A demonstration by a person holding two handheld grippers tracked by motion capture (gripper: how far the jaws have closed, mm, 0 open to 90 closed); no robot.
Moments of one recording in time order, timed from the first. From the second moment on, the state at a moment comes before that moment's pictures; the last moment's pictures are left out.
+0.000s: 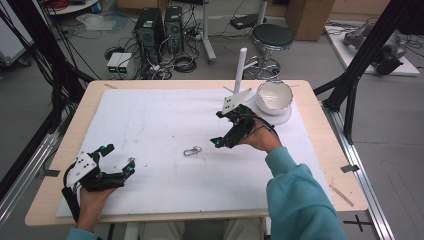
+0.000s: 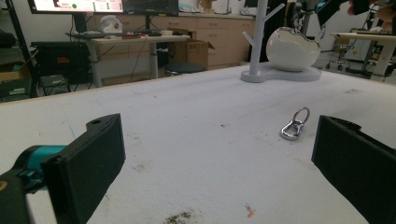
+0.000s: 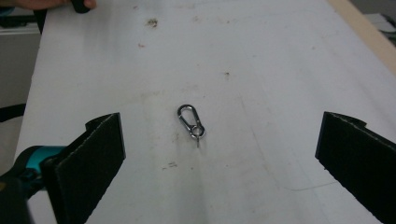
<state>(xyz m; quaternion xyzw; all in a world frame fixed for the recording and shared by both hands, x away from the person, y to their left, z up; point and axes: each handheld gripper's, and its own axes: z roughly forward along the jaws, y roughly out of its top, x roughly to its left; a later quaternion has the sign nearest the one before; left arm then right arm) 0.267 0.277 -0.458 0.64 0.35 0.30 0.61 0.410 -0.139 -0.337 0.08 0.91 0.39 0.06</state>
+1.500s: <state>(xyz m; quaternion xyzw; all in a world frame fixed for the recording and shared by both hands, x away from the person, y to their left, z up) 0.267 0.277 -0.458 0.64 0.35 0.30 0.61 0.432 -0.073 -0.403 0.04 0.97 0.25 -0.01</state>
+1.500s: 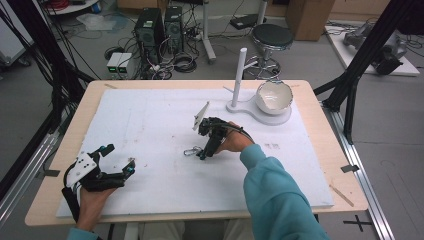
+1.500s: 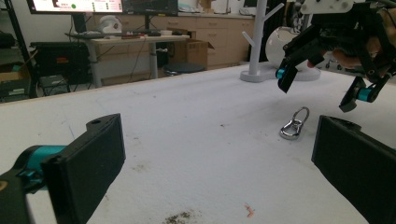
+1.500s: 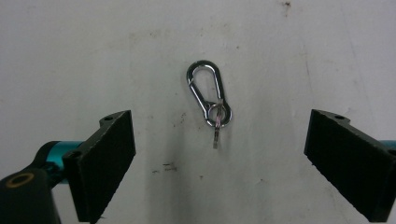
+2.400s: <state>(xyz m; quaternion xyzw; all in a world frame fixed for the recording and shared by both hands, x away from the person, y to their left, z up) 0.267 0.277 -0.458 0.64 0.35 0.30 0.61 0.439 -0.067 -0.409 0.05 0.97 0.22 -0.04</state>
